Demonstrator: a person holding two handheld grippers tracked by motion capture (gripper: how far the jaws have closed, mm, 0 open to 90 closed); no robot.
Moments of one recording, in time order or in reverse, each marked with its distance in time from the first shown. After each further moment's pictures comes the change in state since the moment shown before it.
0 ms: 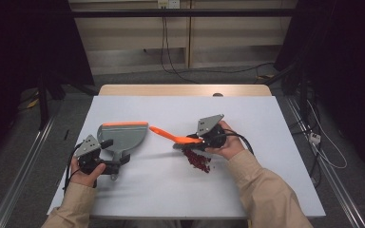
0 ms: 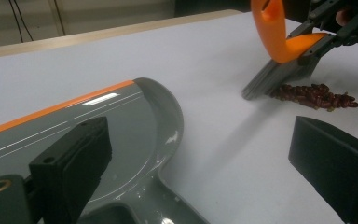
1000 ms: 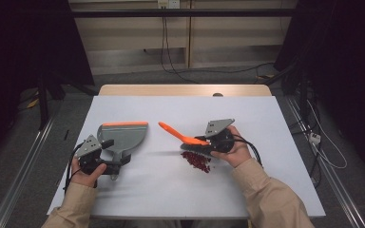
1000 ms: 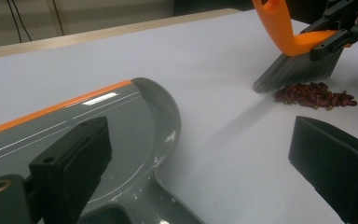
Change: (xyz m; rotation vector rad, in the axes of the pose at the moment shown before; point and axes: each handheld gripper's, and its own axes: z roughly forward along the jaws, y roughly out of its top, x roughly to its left) left arm -0.002 0.000 0.001 0.004 -0.005 0.011; right arm 0.017 -0.012 -0.018 -0.009 -0.105 0.142
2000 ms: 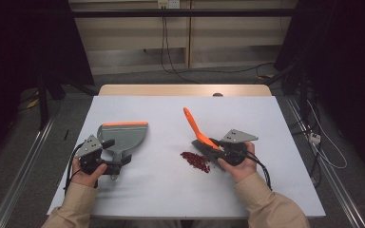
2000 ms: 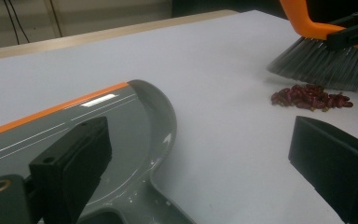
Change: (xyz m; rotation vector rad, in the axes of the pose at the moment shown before) left arm -0.002 0.001 0.001 -0.003 -0.008 -0.005; right arm 0.036 -0.031 -0.027 -0.176 -0.295 0.374
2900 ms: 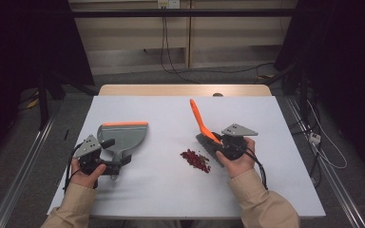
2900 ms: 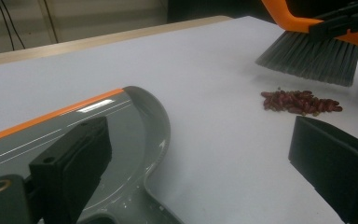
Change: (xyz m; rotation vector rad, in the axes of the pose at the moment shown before) left arm -0.002 0.003 -0.004 -0.021 -0.017 0.005; right arm 0.000 0.017 -0.003 0.019 -0.160 0.104
